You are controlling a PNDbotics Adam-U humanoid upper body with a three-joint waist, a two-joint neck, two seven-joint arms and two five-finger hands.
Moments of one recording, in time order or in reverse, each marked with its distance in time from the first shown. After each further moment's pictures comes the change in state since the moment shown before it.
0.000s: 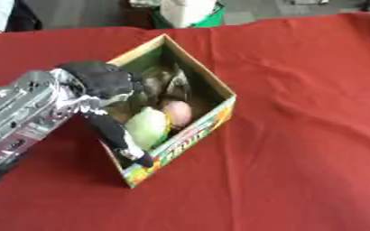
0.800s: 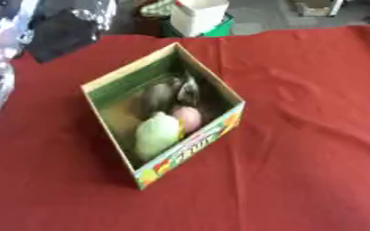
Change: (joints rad) left arm 0.145 -0.061 0.357 -0.217 0.165 0.340 0.812; right arm 0.009 0.001 -0.016 0.000 -0.003 -0.035 -0.030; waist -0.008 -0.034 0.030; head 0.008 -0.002
